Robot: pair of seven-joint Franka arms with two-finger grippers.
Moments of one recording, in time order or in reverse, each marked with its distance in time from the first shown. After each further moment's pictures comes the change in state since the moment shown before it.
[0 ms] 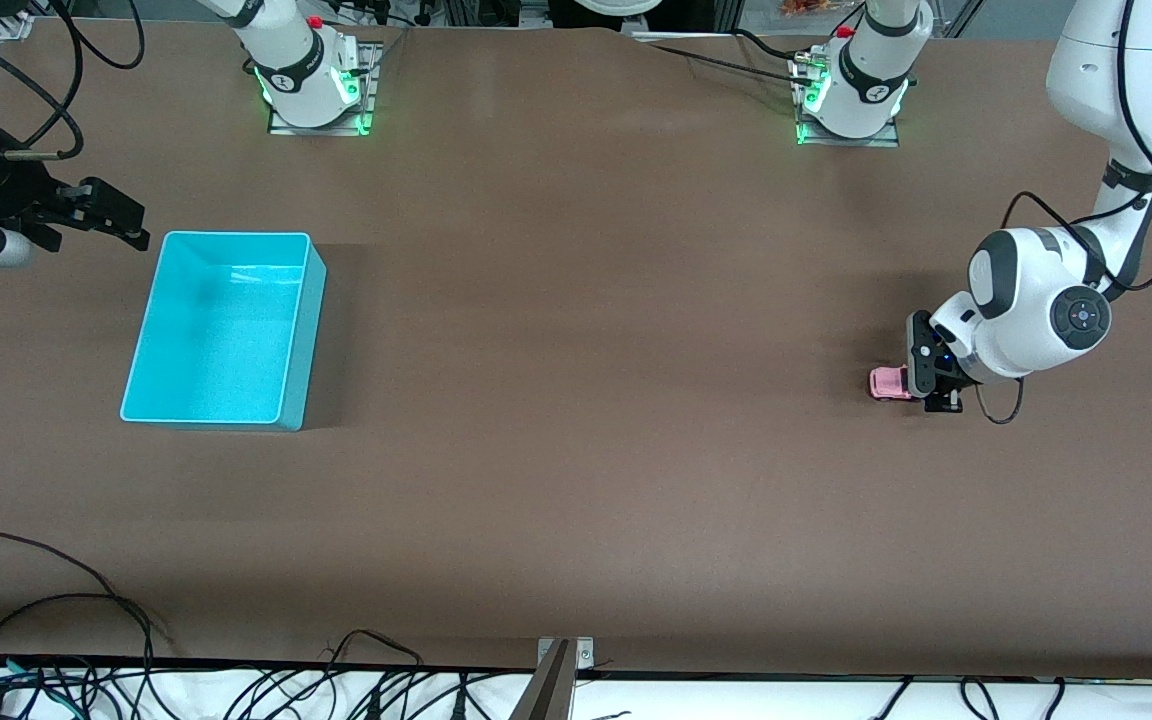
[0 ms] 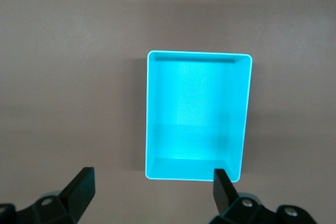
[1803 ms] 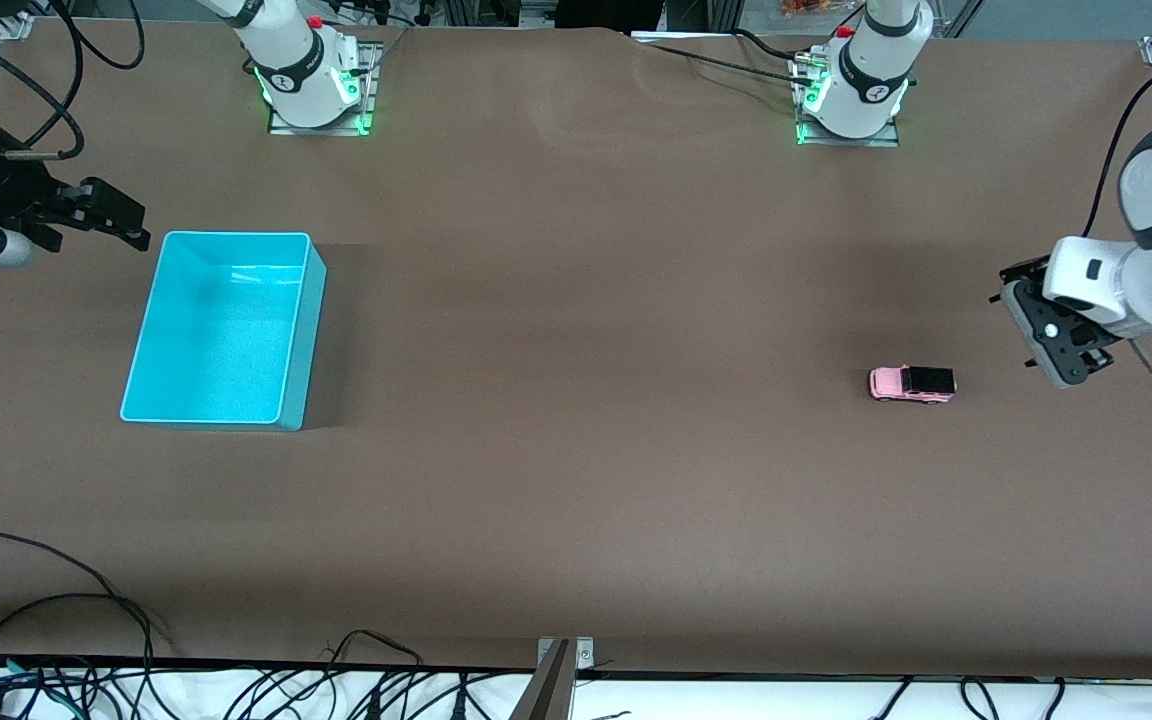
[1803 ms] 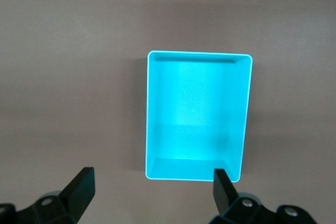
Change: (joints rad) left arm -0.029 -0.257 0.035 0.240 0.000 -0.578 -0.459; right arm 0.001 0.000 0.000 0.000 0.000 0.001 0.000
